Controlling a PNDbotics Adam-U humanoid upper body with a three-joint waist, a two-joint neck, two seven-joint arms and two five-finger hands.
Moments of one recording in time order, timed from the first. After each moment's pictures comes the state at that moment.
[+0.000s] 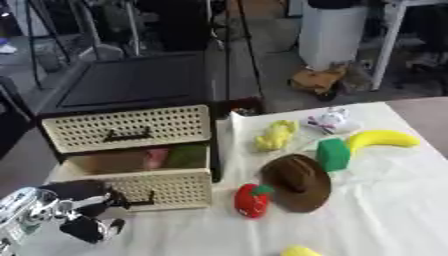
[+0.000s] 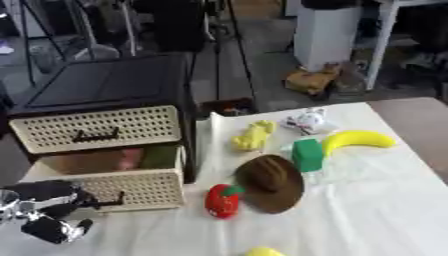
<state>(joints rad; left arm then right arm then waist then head) -0.60 0.72 -0.45 -1.35 -0.63 -0.10 -0.59 -0.28 -0.75 -0.20 -1.98 -0.20 -0.59 -0.35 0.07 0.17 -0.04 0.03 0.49</state>
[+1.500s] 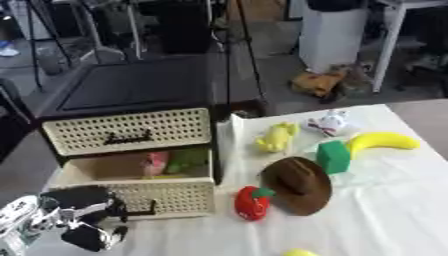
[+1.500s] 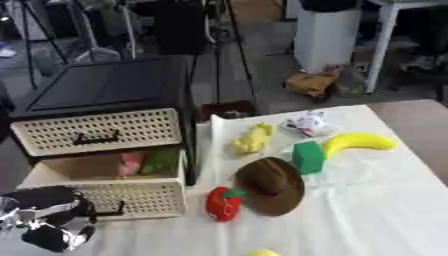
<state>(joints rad) -0.56 0.75 -0.47 -1.43 -0.64 -0.09 -0.57 -0.28 -0.74 -0.21 -1.98 -0.20 -0.57 -0.36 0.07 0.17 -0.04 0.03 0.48</state>
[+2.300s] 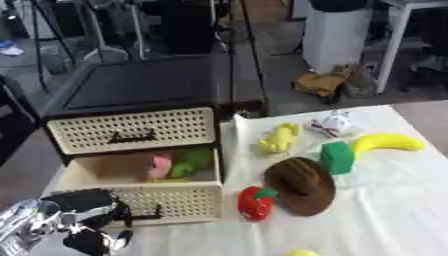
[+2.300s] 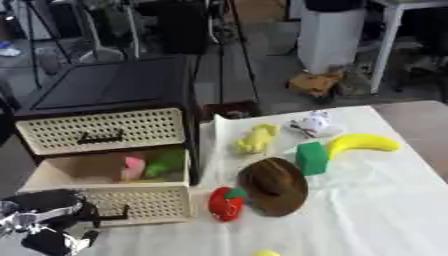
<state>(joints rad) -0.53 0.78 -0.49 -1.53 -0.56 -0.03 -0.59 -0.28 -0.74 -0.21 -1.98 -0.20 -0.57 -0.36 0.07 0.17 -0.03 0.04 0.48</state>
